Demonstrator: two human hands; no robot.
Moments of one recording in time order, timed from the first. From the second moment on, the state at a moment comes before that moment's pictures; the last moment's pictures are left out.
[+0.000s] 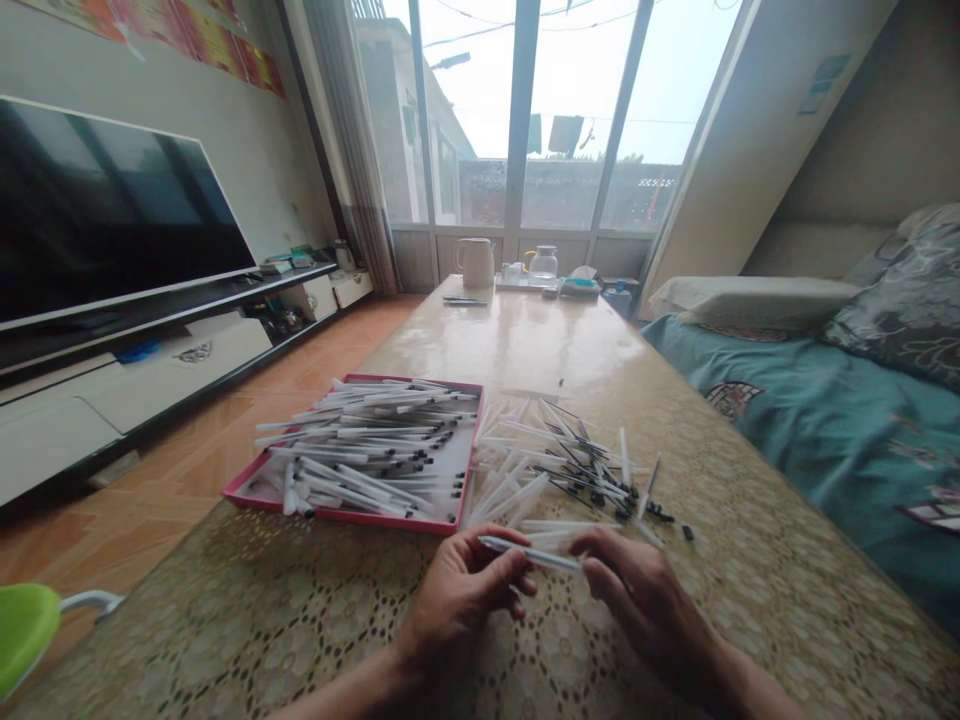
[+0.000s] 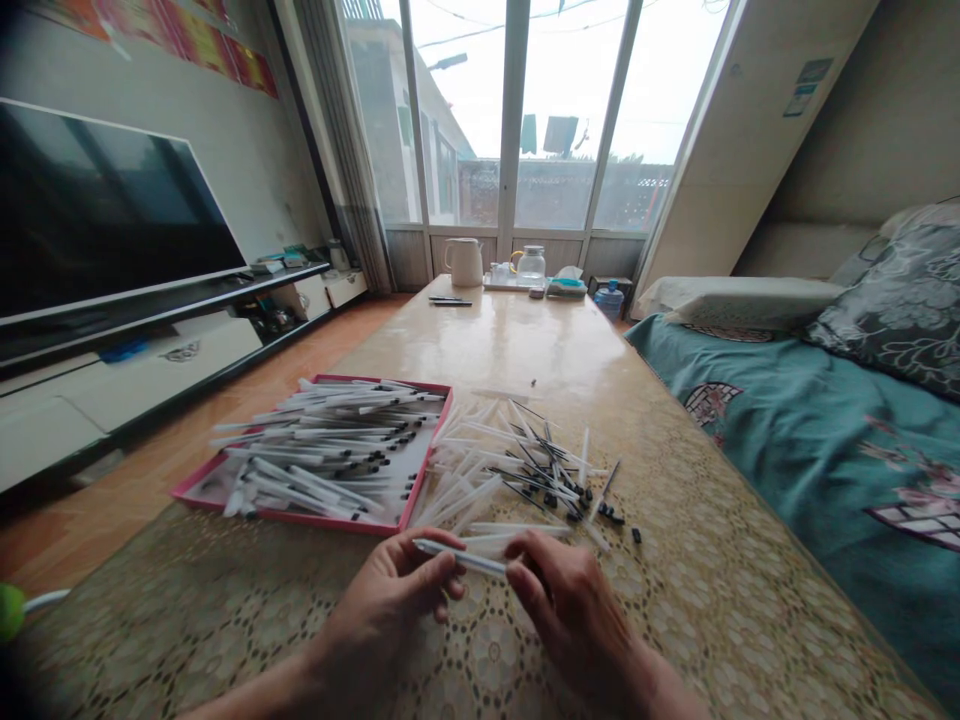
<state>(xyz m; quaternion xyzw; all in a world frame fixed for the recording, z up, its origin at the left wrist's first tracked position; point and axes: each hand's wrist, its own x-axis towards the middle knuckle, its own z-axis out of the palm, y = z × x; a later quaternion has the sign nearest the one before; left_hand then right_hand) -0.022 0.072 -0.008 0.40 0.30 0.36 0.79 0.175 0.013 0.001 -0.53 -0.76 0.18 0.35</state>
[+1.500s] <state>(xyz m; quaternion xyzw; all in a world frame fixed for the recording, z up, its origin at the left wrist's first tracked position) -0.029 0.082 -0.012 0.35 0.33 0.40 0.78 0.188 0.019 -0.011 -0.55 -0.73 0.19 0.35</state>
